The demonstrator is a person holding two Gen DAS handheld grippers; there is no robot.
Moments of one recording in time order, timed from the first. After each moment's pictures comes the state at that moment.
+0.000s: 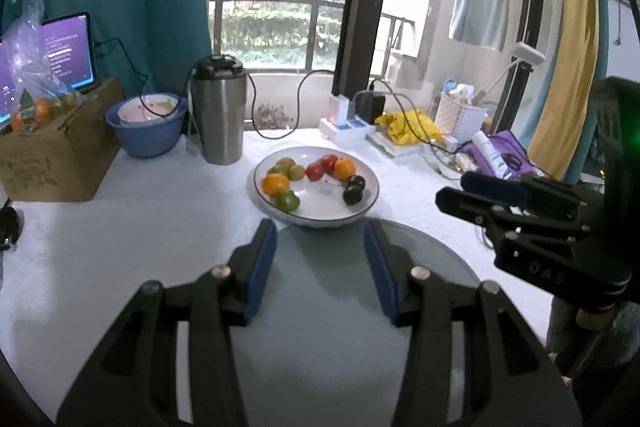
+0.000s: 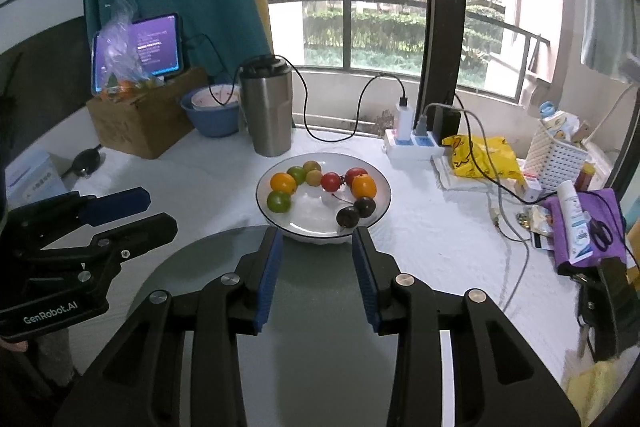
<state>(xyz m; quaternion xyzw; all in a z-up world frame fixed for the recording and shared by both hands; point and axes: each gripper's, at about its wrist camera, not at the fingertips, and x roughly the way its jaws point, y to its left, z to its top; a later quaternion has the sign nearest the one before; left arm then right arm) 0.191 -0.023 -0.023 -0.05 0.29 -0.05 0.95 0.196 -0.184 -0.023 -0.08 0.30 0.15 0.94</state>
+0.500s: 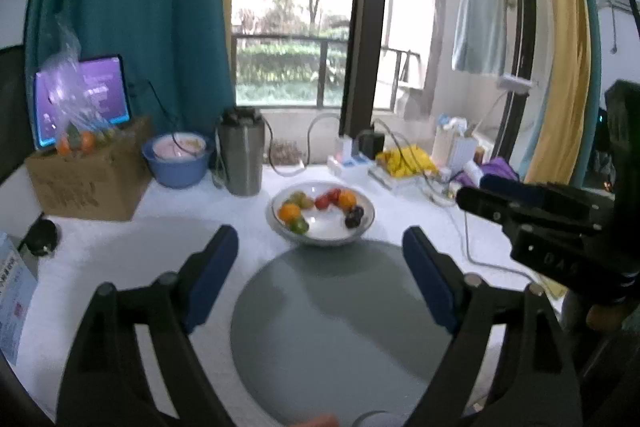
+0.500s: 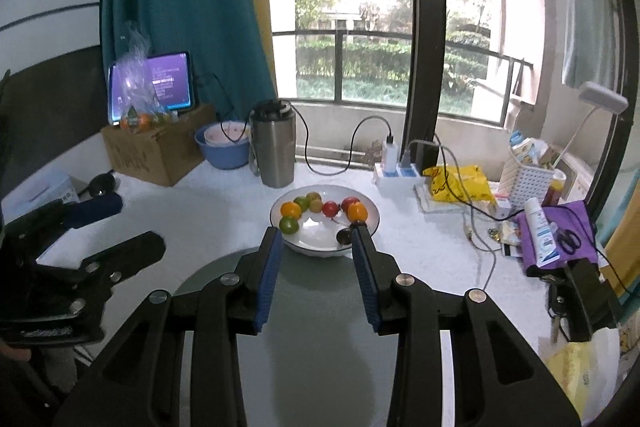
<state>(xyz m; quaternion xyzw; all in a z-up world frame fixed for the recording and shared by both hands) 0.125 -0.024 0.022 -0.04 0.22 -0.02 0.97 0.129 -0.184 0.022 -0.07 0.24 0.14 0.96</state>
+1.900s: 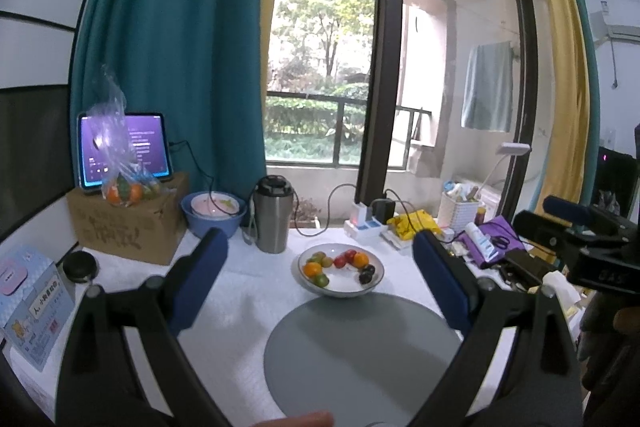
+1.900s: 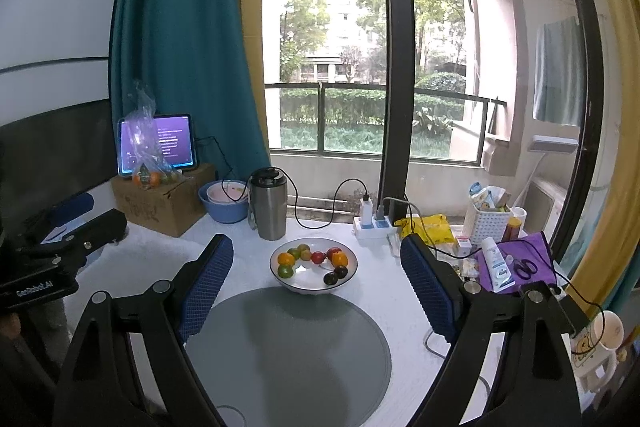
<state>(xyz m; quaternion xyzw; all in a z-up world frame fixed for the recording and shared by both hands) 0.060 -0.002 0.079 -0.06 0.13 0.01 0.99 0.053 -0.189 0.090 -0.06 0.16 0.11 0.98</state>
